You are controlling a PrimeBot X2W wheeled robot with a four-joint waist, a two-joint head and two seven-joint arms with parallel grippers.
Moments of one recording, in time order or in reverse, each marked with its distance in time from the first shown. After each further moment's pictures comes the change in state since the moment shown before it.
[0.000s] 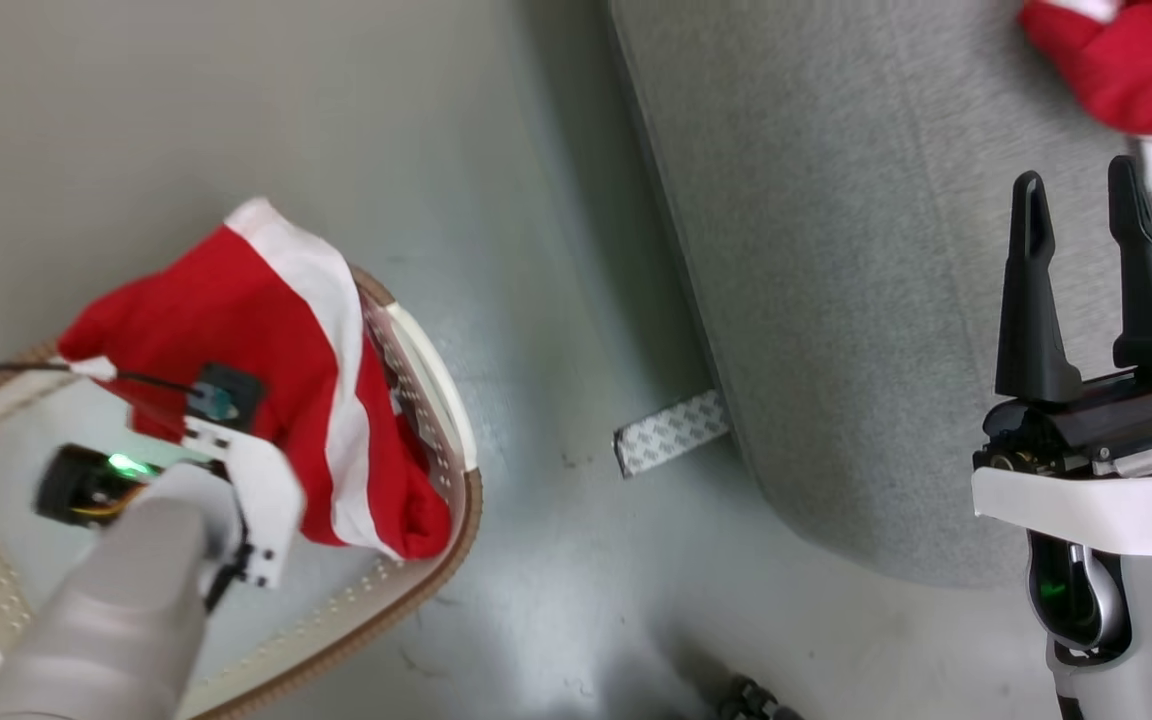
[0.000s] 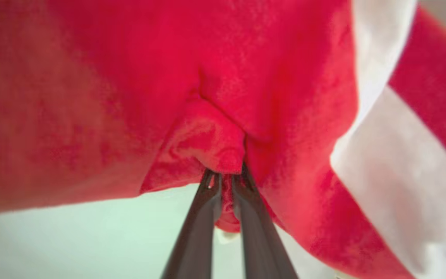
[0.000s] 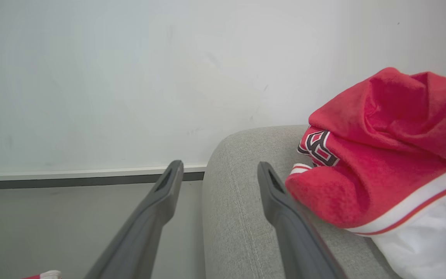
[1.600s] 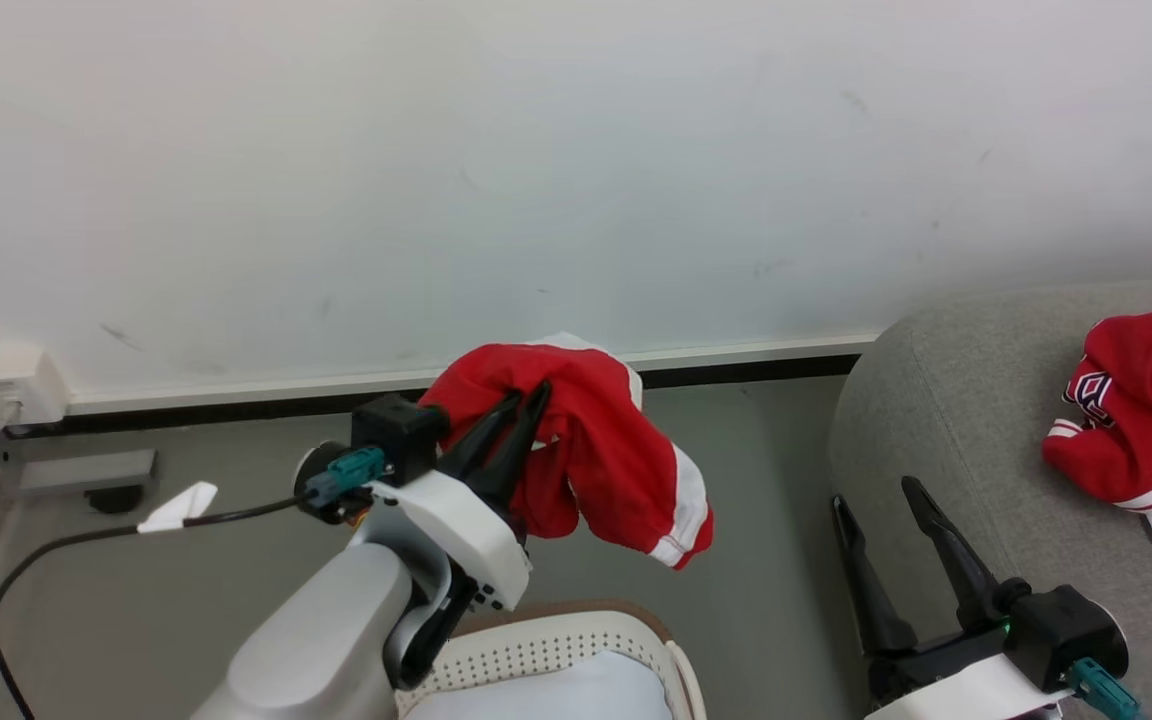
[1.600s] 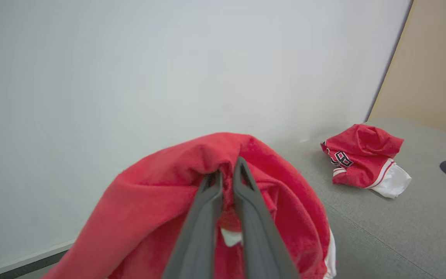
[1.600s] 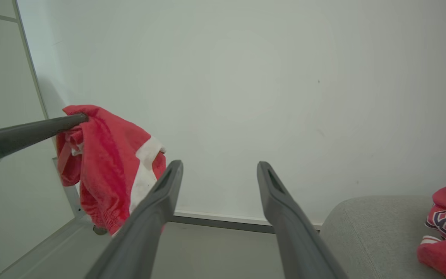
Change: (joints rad) left arm 0.263 -0.101 0.069 -0.676 -0.170 0.053 -0.282; right arm 0.265 -0.023 0.154 0.288 -0.081 0.000 0.000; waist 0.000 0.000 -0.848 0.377
